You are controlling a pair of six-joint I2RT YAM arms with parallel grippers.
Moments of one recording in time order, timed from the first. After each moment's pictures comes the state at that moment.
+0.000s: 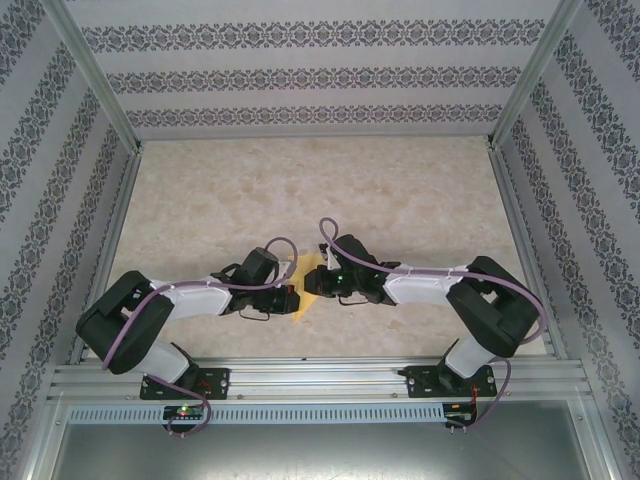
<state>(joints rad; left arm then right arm) -0.63 1.48 0.52 0.00 0.47 -0.60 0.80 1.60 0.69 0.17 -0.42 0.92</state>
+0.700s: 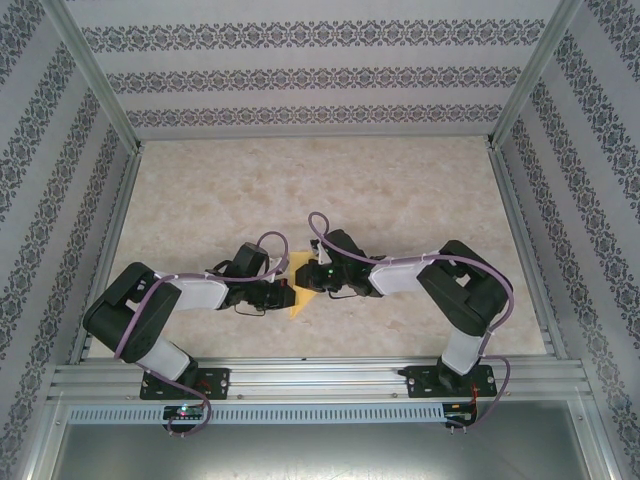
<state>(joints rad) -0.52 1.54 0.50 0.08 0.62 -0.65 0.77 1.78 0.77 0.27 -0.48 0.95</state>
